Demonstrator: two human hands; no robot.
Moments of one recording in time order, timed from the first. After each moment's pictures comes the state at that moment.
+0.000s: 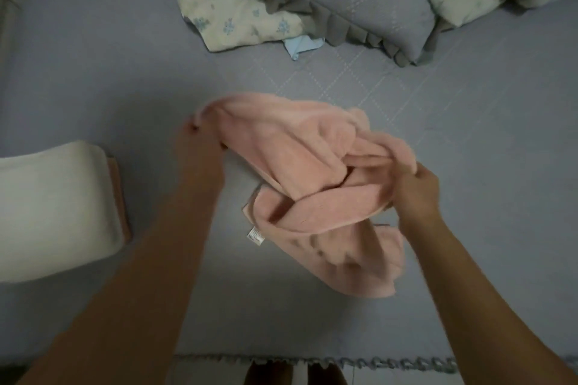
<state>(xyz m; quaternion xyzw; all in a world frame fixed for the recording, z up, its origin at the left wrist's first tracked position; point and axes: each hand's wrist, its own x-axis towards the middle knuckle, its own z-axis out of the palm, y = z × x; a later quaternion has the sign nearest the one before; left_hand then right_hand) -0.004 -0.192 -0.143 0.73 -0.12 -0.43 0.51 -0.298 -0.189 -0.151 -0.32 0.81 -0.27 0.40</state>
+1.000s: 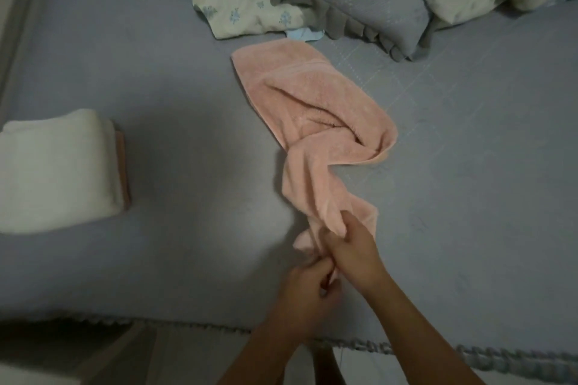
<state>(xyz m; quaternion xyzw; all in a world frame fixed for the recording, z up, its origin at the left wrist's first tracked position) -0.189 0.025 -0.151 0.65 -0.49 -0.55 0.19 -0.291 -0.058 -0.150 -0.47 0.66 -0.13 0.57</state>
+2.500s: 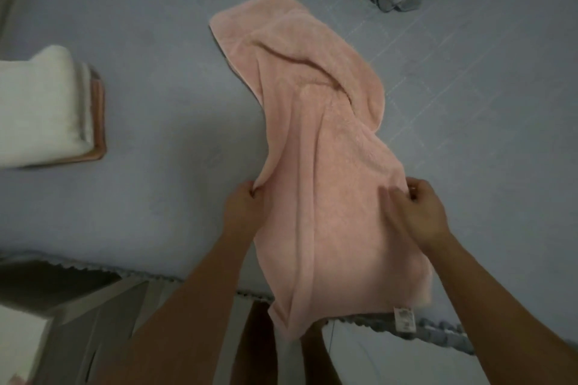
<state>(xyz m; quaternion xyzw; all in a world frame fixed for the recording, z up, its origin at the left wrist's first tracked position) -0.180 0.002 -0.238 0.88 -0.30 -0.36 0.11 -0.471 -0.073 -0.222 -0.49 0.75 -0.09 0.43</state>
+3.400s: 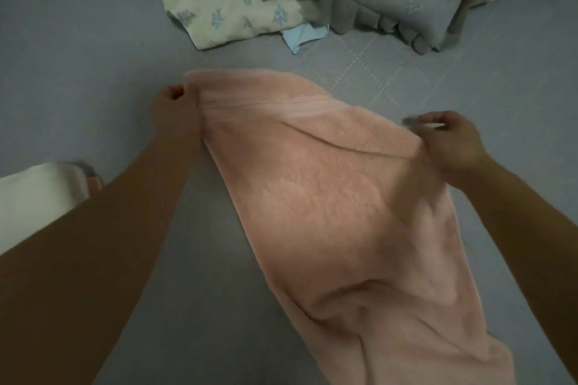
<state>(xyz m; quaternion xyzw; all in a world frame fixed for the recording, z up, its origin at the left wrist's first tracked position) 0.065 -0.278 -0.245 0.86 -0.22 -0.29 0.37 -0.342 -0.290 -0.211 -0.41 0.79 -0.19 0.41</state>
